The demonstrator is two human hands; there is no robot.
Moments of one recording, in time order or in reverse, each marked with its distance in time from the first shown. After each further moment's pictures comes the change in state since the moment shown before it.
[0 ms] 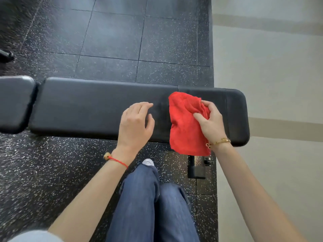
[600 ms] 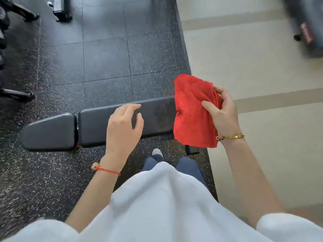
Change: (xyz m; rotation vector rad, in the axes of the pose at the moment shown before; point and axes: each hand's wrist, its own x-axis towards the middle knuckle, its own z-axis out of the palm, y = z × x) left_hand 0.017 0.137 -0.311 -0.083 -0.091 0.091; right_hand -0.149 -0.270 -0.158 0.271 0.225 0.037
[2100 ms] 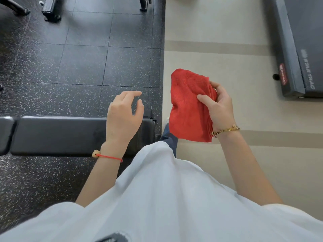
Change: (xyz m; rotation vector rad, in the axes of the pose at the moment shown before) left_hand 0.184 0.332 0.211 -0.064 0.141 -0.157; right_hand 0.305 -0.015 -0.302 0.102 -0.188 0.022
